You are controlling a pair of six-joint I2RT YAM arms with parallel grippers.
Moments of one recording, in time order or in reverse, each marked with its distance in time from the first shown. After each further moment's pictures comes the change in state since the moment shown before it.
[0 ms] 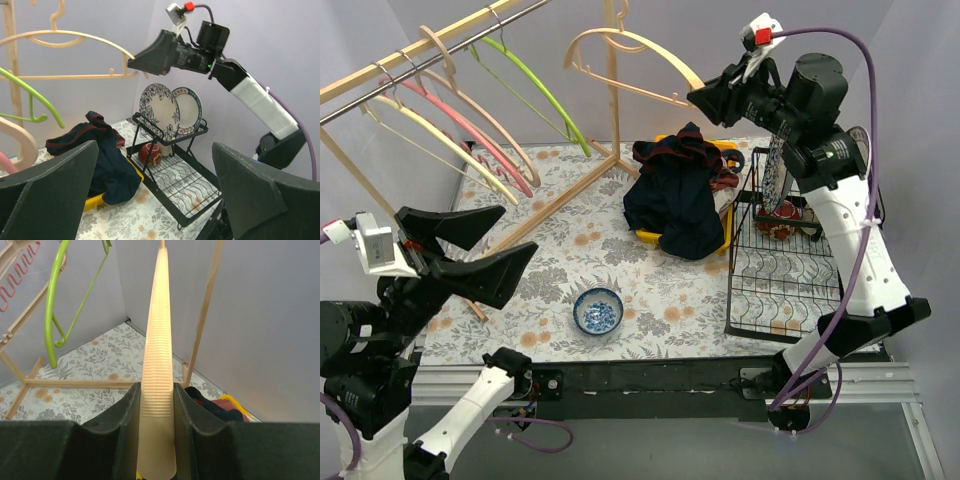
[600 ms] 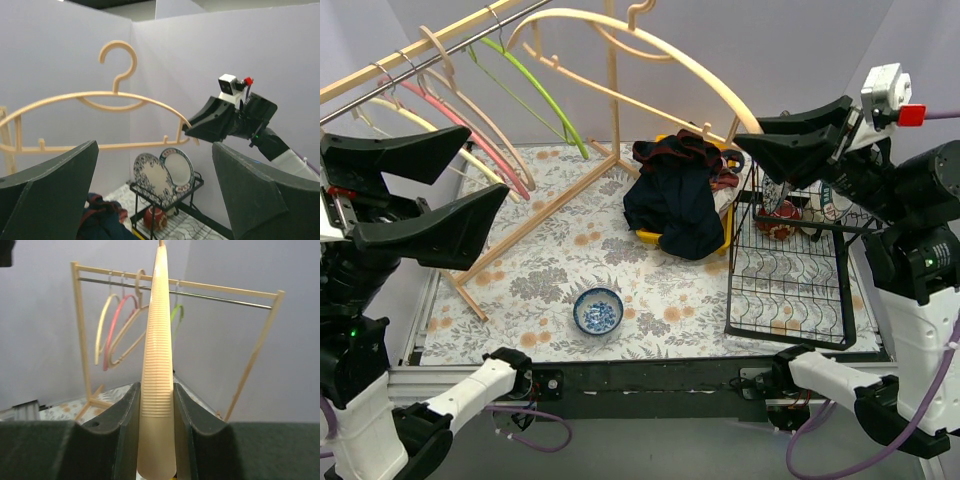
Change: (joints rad) left arm 0.003 0.325 0.489 0.142 0.090 0.026; right arm -0.006 -0.444 -0.203 0.136 -0.246 0.172
